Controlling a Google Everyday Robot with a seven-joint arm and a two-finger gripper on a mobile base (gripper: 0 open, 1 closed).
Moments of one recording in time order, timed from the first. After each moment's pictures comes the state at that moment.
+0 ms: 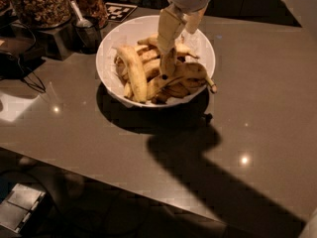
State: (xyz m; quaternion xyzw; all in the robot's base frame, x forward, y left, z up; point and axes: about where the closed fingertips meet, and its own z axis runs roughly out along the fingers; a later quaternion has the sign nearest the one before) arm 0.595 -0.054 0.994 -0.40 0.90 0.00 0.16
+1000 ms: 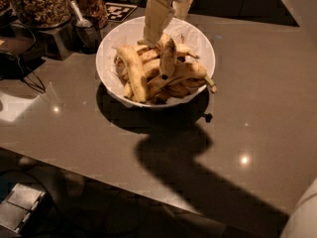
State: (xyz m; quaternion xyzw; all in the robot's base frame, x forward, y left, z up) arm 0.593 -0.027 1.016 -0.45 0.88 0.00 0.18
